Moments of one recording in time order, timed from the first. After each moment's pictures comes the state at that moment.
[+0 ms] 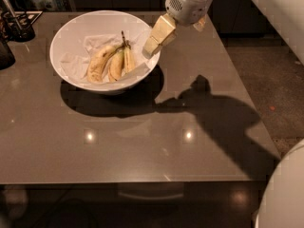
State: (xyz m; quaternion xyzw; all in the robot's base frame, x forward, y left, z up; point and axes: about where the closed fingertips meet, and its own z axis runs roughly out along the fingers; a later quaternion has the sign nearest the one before) arm 0.627 -0.072 0.952 -0.35 0.92 0.04 0.16
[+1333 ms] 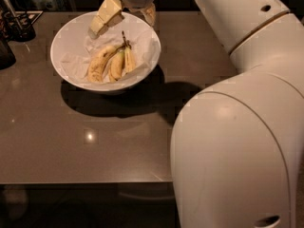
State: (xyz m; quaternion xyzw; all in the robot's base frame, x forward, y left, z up) arm 0.656 0.054 0.974 -0.36 0.91 0.13 0.14
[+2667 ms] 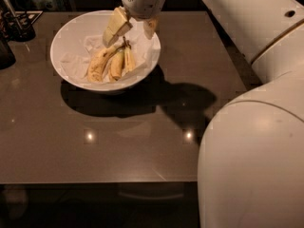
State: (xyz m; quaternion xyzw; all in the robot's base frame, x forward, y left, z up) arm 0.659 0.045 0.954 -0.31 0.92 0.15 0.16
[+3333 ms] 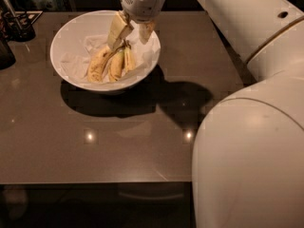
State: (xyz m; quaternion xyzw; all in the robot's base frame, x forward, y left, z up) arm 0.662 0.047 0.945 -0.31 0.93 0.14 0.15
